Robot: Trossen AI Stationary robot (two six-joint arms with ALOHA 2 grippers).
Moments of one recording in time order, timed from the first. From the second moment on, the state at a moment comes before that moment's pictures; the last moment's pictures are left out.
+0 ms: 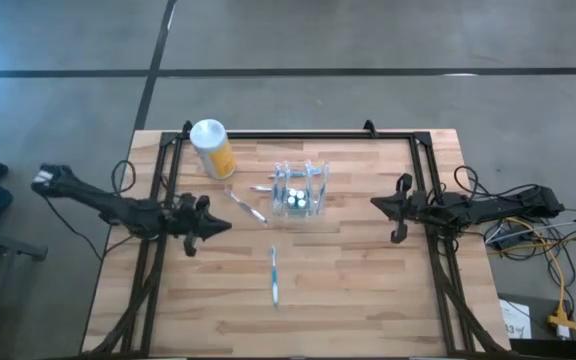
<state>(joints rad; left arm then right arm) -0.36 0.62 0.20 0.37 -0.34 -0.57 0.14 0.24 0.01 0.35 0.36 -0.01</state>
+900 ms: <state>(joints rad) -0.55 1.72 1.23 -0.49 -0.36 -1.02 0.14 0.24 0.01 0.40 0.37 -0.05</state>
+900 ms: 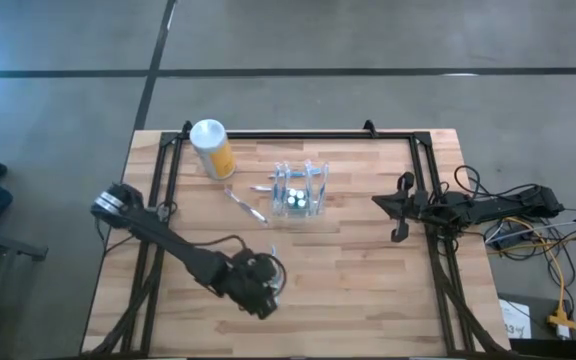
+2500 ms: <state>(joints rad) -0.52 1.87 1.38 -0.92 -0.41 -1.16 0.14 0.24 0.01 0.40 0.37 -0.04</state>
